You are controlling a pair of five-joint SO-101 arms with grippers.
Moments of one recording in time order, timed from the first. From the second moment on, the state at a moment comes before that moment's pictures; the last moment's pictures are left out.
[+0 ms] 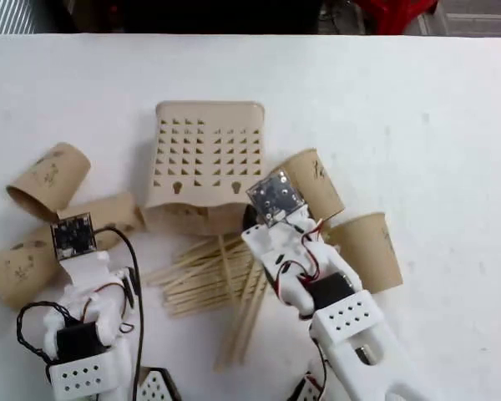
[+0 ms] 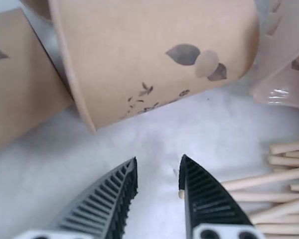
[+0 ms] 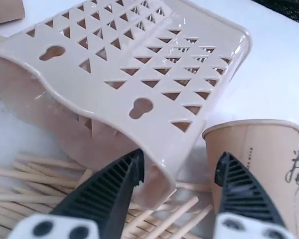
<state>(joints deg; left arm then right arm) -20.6 -102.4 97.2 72.7 3.8 -28.9 -51.5 75.3 17.4 11.7</state>
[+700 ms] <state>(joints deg) -20.6 -102.4 97.2 72.7 3.8 -27.3 -27.3 75.3 -12.3 11.7</state>
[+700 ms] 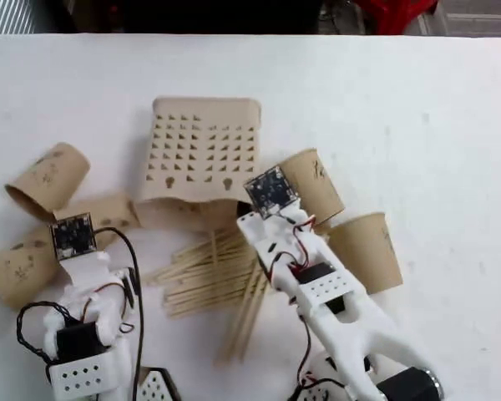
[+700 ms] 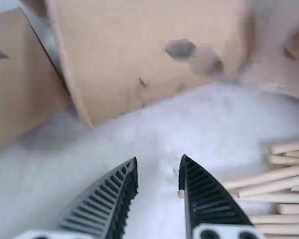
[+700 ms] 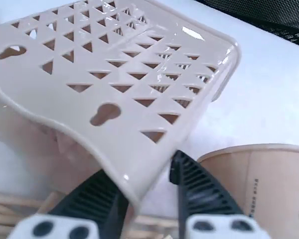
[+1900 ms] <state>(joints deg) -20.6 -102.4 97.2 72.7 3.8 -22.5 -8.7 -3.0 80.6 0.4</state>
